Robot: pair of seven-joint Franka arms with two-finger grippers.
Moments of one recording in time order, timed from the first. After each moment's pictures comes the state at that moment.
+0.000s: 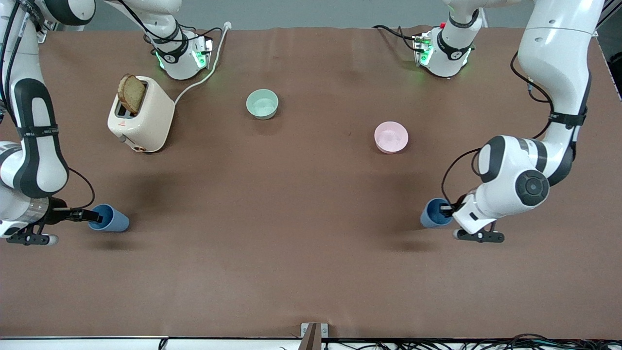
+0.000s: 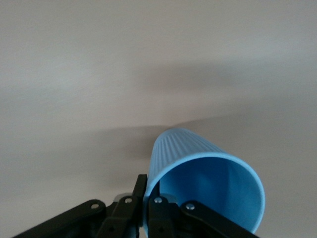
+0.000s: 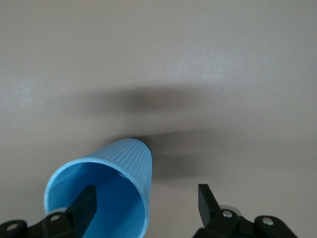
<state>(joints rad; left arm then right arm) 0.01 0.55 -0.24 -1.67 0.01 2.19 -0.13 -0.22 0.63 -0.09 -1.60 0.18 2.16 -0.33</state>
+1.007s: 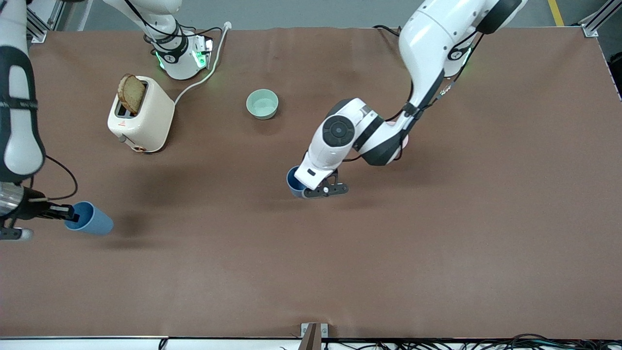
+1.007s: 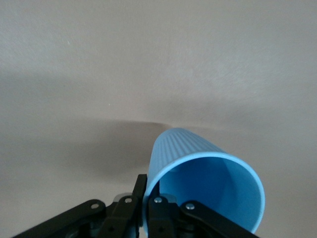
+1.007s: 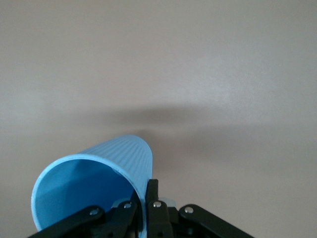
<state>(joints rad) -0.58 0.76 -0.24 -1.43 0.02 2.27 -0.91 -0.19 0.44 -0.07 -1.58 0.19 2.03 -0.29</state>
